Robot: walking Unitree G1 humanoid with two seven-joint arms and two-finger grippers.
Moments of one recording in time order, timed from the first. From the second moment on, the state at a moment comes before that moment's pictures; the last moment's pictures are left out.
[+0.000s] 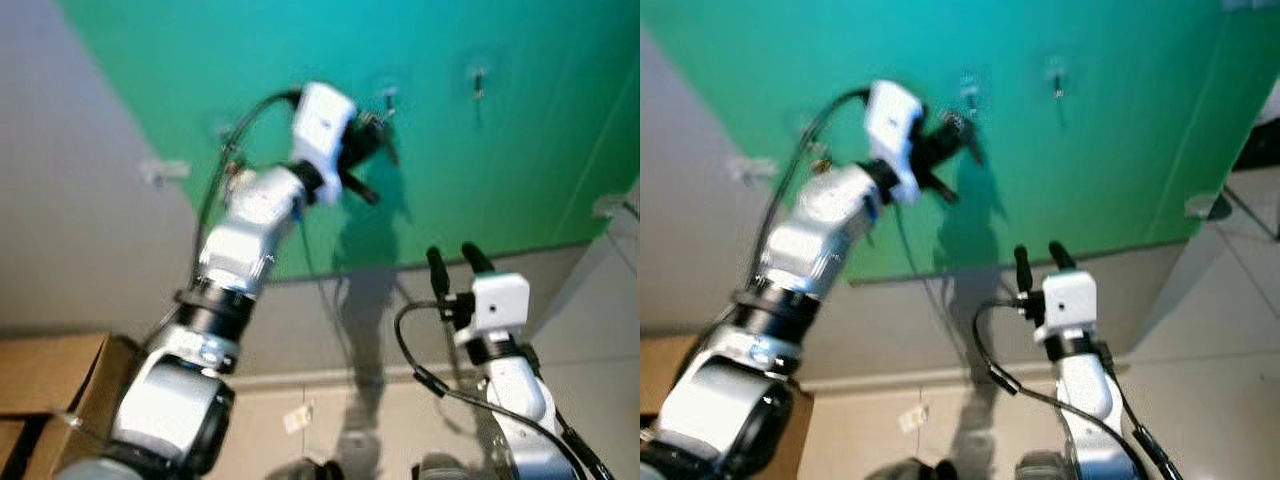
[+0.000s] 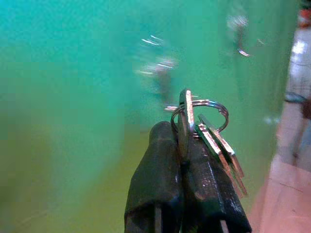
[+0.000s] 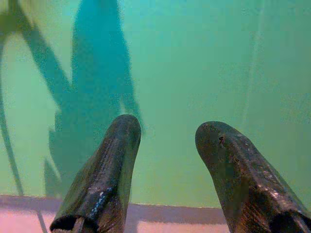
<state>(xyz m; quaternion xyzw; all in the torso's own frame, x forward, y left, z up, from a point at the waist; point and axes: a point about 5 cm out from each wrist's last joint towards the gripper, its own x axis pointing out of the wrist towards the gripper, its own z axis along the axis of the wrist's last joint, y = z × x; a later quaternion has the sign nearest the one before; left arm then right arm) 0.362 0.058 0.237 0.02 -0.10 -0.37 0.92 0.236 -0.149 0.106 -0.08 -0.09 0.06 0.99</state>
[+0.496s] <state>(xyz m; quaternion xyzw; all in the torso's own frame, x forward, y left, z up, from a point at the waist) 0.370 0.055 0.251 0.04 -0.08 -0.36 0.93 0.236 -0.149 0.103 -0.07 -0.08 0.07 0.99</state>
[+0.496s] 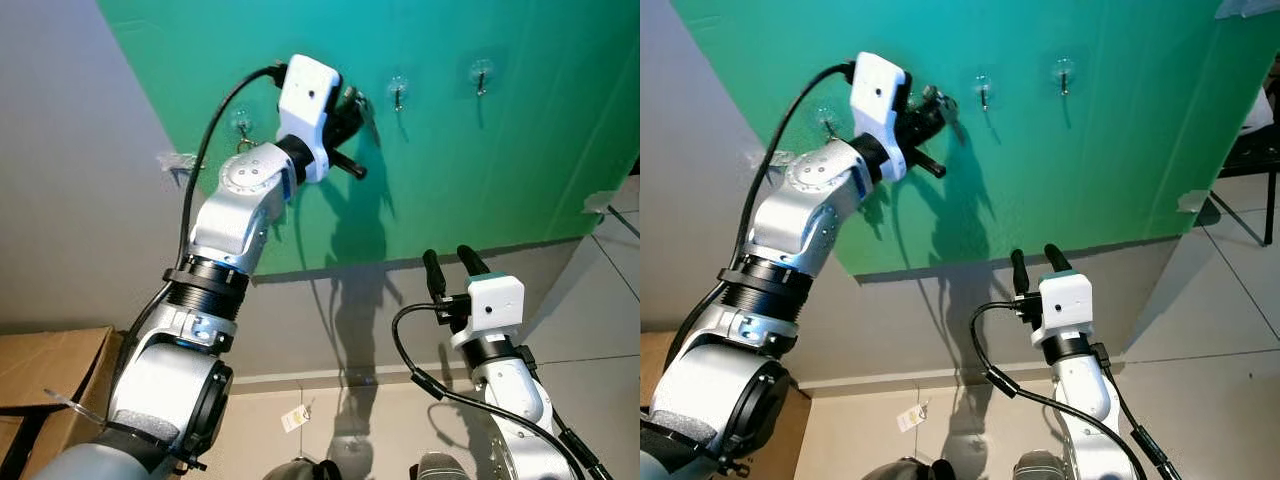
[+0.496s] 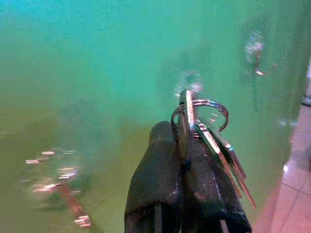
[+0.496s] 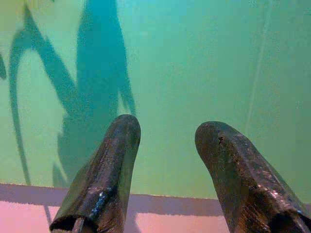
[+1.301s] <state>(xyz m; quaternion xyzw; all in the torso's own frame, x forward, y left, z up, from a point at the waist) 0.373 0.024 0.230 0.05 -0.03 -0.37 0.93 0.231 -0.165 0.098 -0.11 -0.05 0.12 0.99</state>
